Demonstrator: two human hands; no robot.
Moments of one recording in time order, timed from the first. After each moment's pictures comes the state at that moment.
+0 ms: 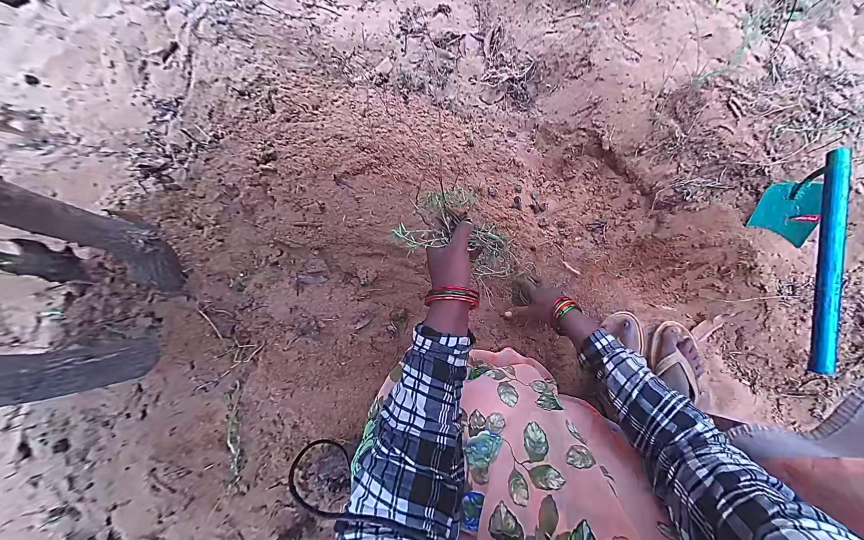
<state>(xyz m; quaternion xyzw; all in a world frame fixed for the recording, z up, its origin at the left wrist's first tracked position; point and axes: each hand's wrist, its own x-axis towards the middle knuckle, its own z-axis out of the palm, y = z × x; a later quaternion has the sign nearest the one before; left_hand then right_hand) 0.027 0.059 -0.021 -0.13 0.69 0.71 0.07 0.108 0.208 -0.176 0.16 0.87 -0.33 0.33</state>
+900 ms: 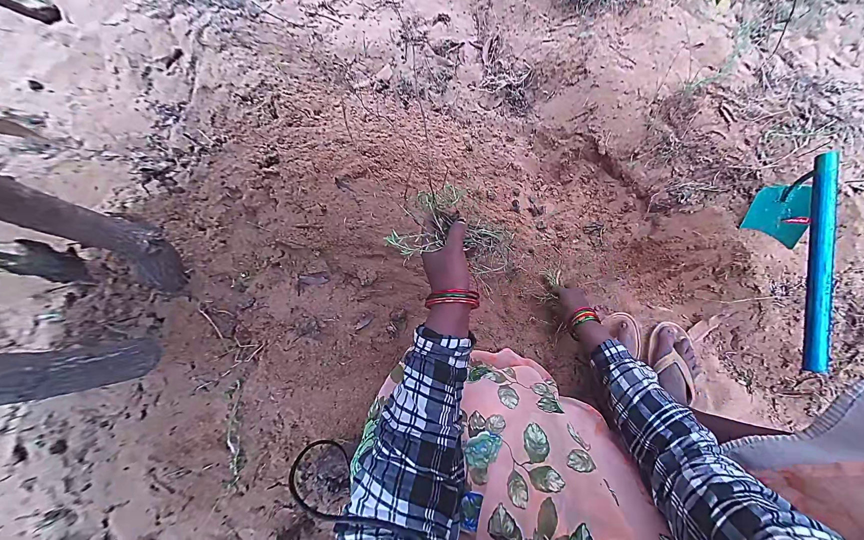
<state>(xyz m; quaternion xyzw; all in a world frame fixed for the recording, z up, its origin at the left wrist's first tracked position) 0.029 0.059 -0.021 -0.11 0.66 0.75 0.01 0.138 0.249 -0.197 0.28 0.87 -0.29 0.27</state>
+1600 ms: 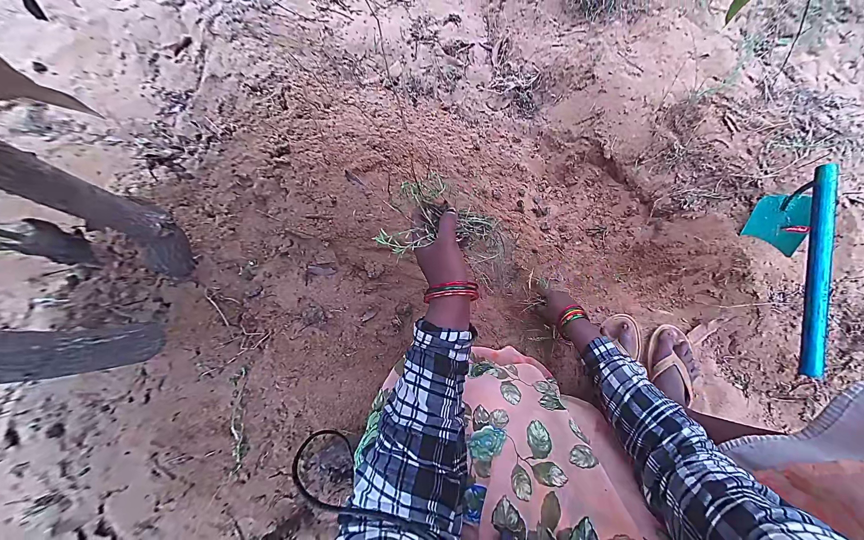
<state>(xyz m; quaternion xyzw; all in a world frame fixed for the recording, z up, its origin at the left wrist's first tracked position) 0.024 0.050 -0.009 -0.13 0.62 0.78 -0.05 0.122 0.223 -0.187 0.22 0.87 -0.27 0.35</state>
